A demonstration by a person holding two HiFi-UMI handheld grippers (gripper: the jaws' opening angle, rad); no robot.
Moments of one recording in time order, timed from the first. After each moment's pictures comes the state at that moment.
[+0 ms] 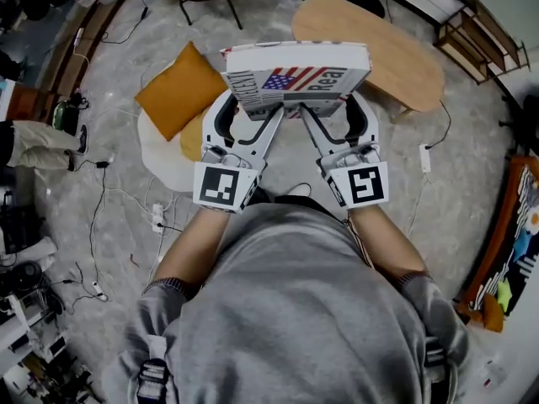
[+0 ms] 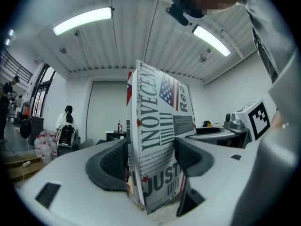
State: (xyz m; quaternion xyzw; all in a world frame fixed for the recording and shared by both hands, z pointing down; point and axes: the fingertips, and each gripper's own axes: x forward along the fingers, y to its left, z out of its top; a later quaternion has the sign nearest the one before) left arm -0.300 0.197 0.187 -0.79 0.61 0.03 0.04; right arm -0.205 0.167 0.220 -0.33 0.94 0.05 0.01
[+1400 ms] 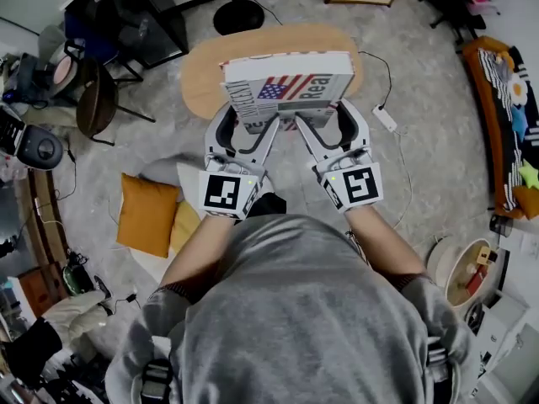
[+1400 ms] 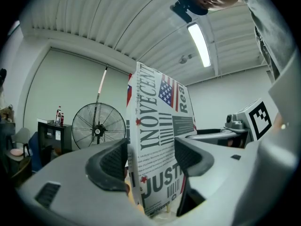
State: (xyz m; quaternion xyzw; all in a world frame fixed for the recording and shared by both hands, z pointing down) left arm -0.076 -0.126 0.298 -0.93 0.36 0.04 -0.01; right arm 0.021 -0.098 0.323 -0.59 0.81 0.01 -0.03
